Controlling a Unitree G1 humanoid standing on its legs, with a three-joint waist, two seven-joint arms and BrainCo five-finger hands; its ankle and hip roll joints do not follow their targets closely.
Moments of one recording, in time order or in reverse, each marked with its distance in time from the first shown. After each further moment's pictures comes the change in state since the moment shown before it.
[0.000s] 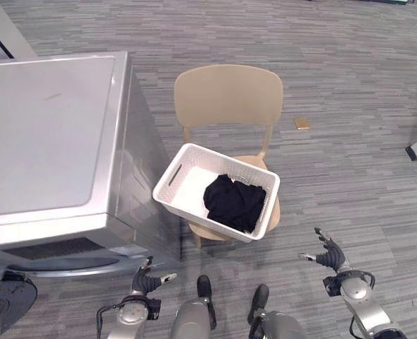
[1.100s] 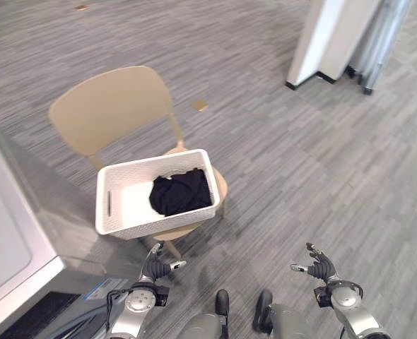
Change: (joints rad) left arm -0.051 -0.005 -0.088 -0.061 -0.005 -0.020 -0.001; right arm 0.023 0.069 0.029 0.207 0.109 0.015 0.017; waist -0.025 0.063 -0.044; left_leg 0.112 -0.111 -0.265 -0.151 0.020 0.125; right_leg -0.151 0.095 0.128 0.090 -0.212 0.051
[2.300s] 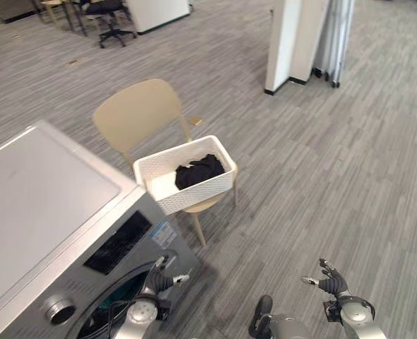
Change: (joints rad) left arm -0.007 -0.027 -0.052 0.054 0.007 0.017 -0.025; right arm 0.084 -0.011 -0.077 0.066 0.037 -0.008 -0.013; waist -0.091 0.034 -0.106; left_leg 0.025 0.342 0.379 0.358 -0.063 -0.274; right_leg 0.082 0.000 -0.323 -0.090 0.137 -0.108
